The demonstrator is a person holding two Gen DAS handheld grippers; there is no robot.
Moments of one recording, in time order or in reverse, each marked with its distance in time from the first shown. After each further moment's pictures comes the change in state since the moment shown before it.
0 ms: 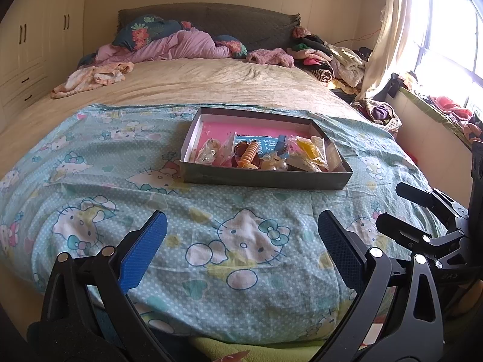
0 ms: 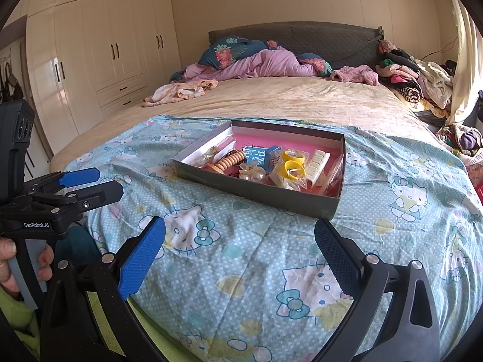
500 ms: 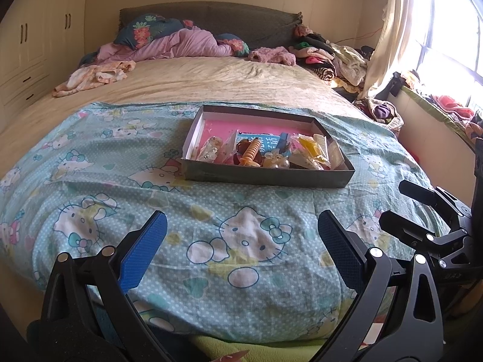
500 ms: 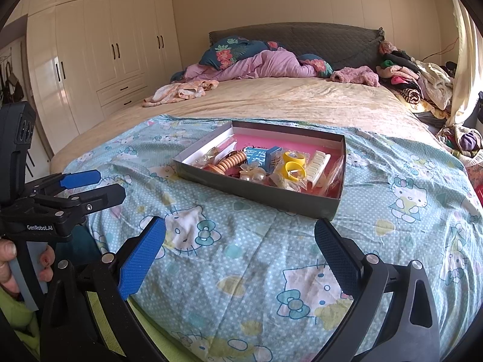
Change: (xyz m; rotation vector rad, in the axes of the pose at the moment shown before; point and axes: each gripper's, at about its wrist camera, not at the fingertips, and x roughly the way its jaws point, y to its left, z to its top) left arm 0.001 0.001 -0.003 0.001 0.005 0.012; right arm -0.001 0.002 0.001 -0.005 -0.002 0.002
